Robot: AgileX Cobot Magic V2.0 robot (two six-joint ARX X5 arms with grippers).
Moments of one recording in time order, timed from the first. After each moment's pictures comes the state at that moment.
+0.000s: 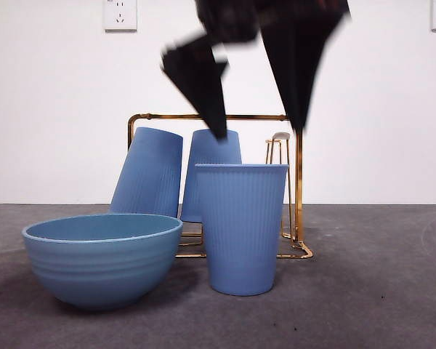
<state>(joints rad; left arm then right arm) -0.98 1.80 1.70 -1.12 -0.05 -0.09 0.27 0.29 0.82 -0.95 -0.26 0.33</state>
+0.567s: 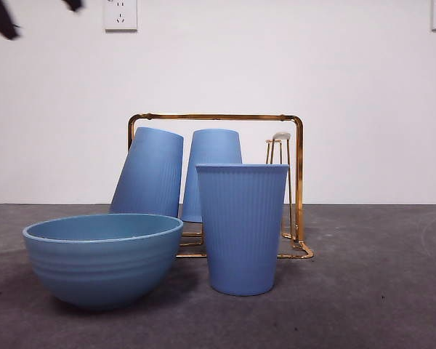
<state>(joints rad) -0.70 0.96 1.13 -0.97 -0.08 -0.13 0.27 0.29 0.82 -0.95 -0.30 0.18</state>
